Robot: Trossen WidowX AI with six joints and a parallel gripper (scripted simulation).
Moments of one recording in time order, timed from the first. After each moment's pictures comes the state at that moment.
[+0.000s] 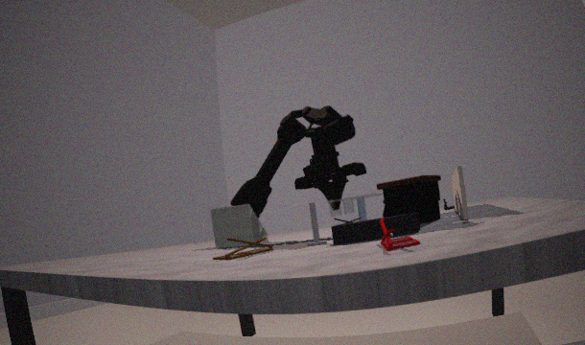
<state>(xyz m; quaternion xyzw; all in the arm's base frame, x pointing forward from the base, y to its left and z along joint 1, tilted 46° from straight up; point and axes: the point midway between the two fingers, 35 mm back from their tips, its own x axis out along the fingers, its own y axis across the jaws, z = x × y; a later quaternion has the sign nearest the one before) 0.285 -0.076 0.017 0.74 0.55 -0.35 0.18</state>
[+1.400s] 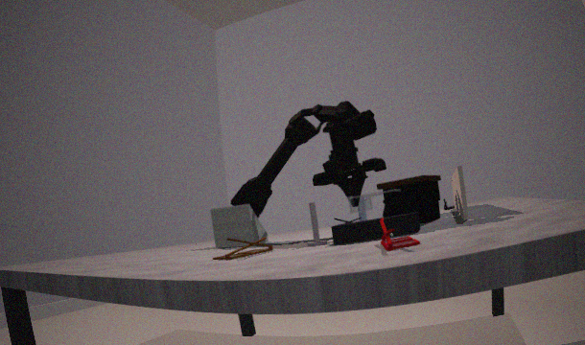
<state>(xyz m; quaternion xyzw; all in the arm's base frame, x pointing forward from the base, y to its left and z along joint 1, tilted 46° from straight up) 0.339 -0.093 0.010 0.74 0.55 -0.35 0.18</state>
